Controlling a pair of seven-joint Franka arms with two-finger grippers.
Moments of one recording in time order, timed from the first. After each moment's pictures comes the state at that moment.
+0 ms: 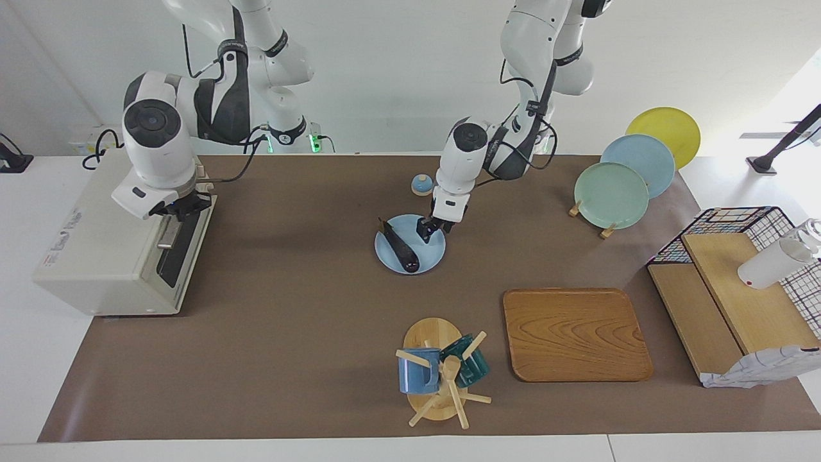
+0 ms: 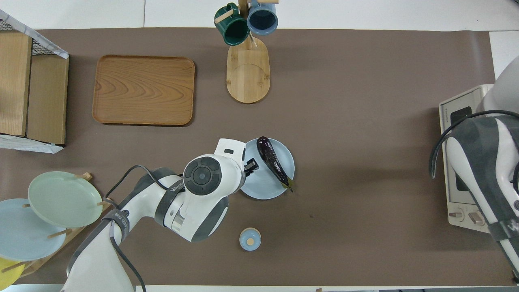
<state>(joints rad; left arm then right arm) -0.62 0.21 -0.11 -2.19 -0.14 2.49 -1.10 0.09 0.07 -0.13 -1.82 -0.33 1.67 -0.18</state>
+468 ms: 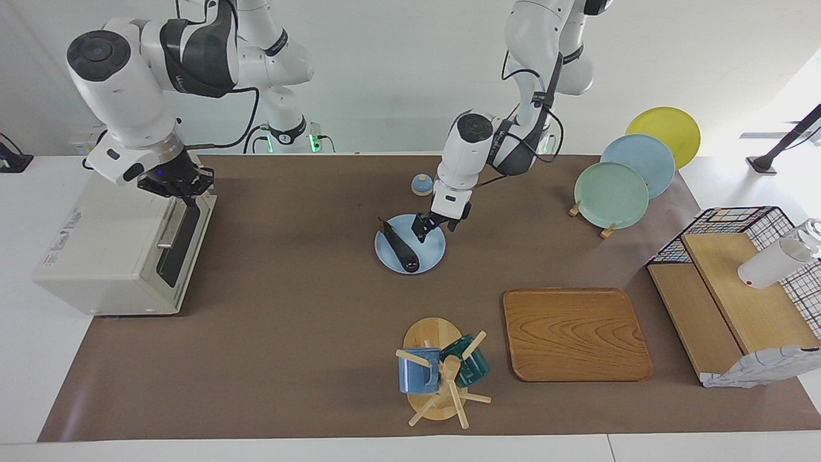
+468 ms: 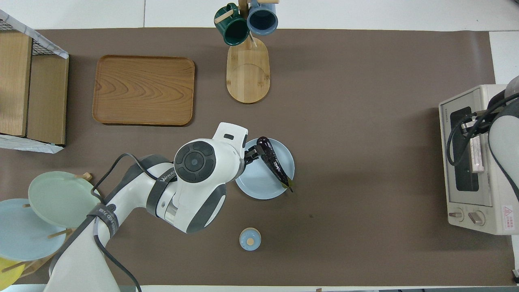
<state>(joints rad) -0.61 0.19 -0.09 -2.05 -0.14 2.39 -0.99 0.08 0.05 -0.13 -1.67 -0.10 1.58 -0.19</state>
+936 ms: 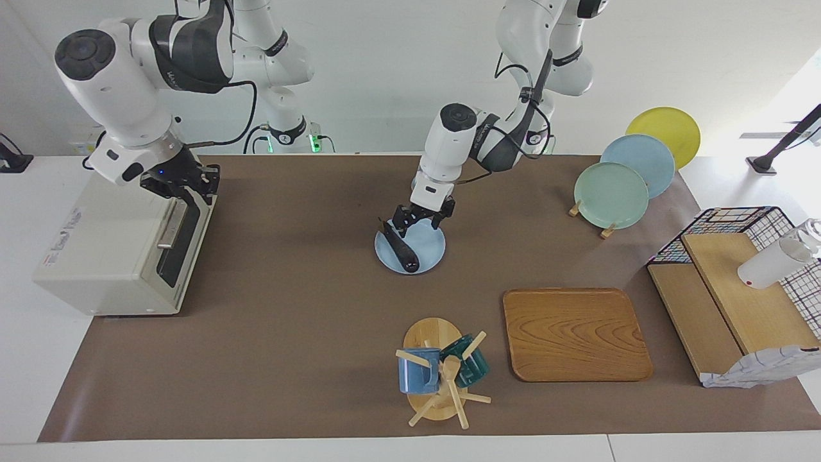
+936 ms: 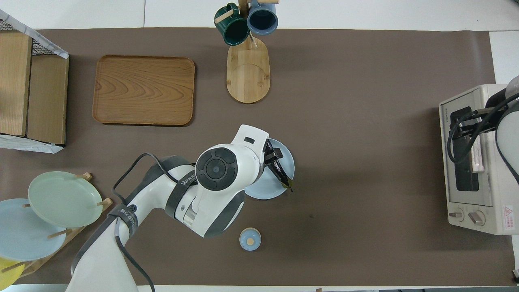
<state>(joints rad) -0.68 0.24 -0.10 -2.02 -0.14 2.46 -1.00 0.09 0.05 -0.13 -1.67 -0.05 1.58 -0.18</state>
